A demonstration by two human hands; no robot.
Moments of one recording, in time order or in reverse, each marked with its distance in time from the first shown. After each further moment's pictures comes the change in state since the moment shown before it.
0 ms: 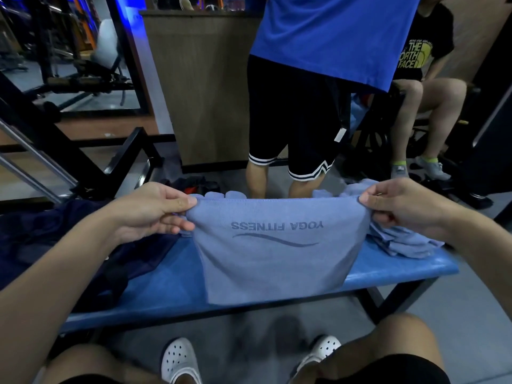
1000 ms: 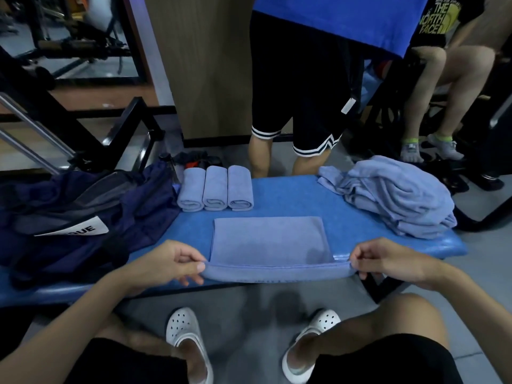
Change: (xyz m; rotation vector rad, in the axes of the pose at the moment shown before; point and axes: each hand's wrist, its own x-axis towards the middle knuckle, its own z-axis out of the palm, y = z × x) left_hand 0.014 -0.155 0.013 0.306 -0.199 0.013; right_hand -0.010 0.117 0.049 -0.208 -0.387 0.123
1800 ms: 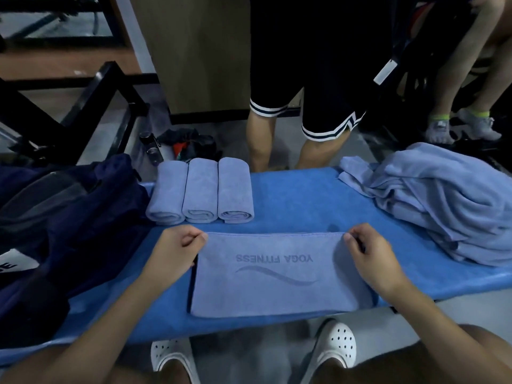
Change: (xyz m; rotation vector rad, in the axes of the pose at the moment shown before) left_hand 0.161 -0.027 0.001 0.004 0.505 -0.051; right_hand 0.169 0.045 0.029 -0.035 0.706 -0.006
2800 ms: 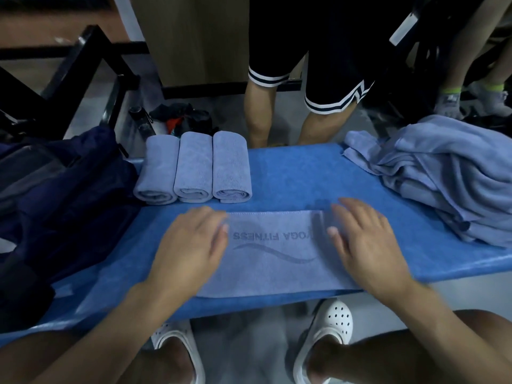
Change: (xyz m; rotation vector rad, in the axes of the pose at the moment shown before) left_hand -0.031 0.009 0.030 0.581 0.130 0.655; right_hand -0.021 -0.008 0.012 -0.604 0.048 -0.420
